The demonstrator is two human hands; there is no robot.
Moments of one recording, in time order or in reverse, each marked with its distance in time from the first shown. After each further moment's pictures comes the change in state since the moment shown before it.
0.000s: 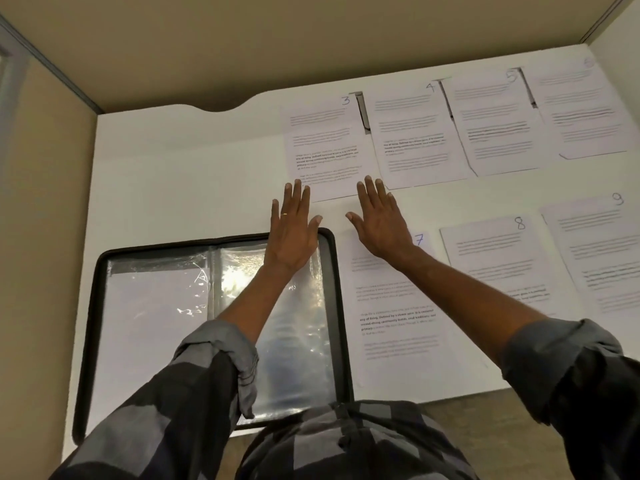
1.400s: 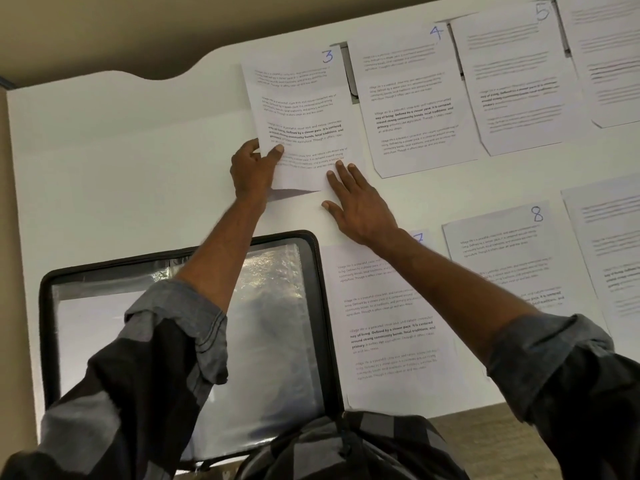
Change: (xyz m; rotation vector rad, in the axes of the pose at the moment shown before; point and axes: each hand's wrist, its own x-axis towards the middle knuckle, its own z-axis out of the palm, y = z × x) left_hand 0.146 -0.028 0.008 -0.826 0.147 -0.712; right_hand 0.063 0.025 0.037 0.054 -0.103 -0.066
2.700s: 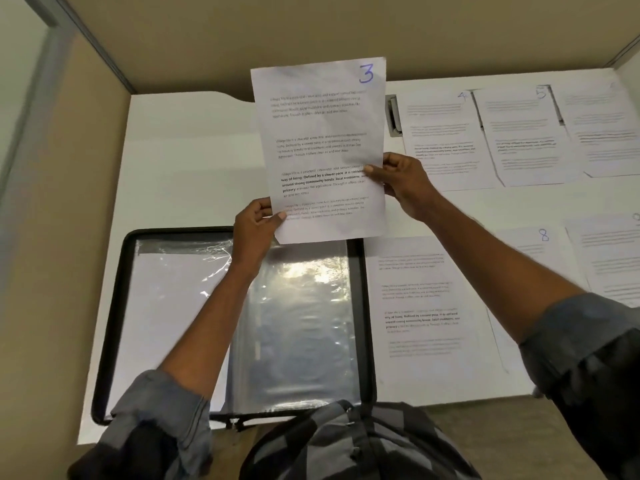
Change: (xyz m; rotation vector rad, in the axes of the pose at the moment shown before) left_hand -0.132 -0.061 -0.167 -0.223 -0.086 0.137; right_hand -0.019 -0.080 -0.103 1.293 0.002 0.151
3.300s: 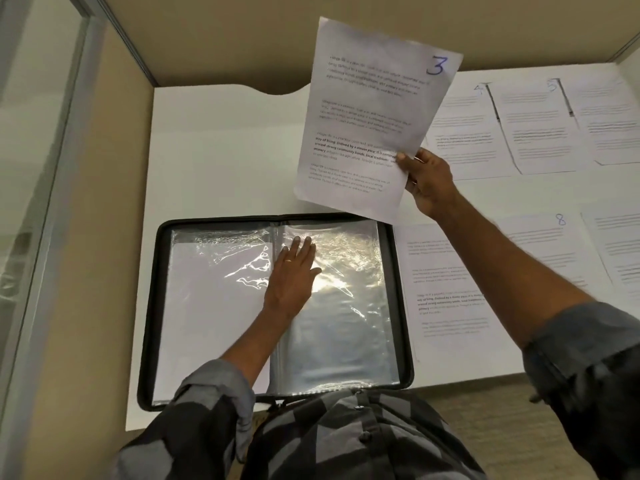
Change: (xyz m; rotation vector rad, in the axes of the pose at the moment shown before) left_hand -0.047 -0.128 -0.041 1.185 -0.264 0.622; right_hand -0.021 0.000 0.057 0.275 0.309 0.042
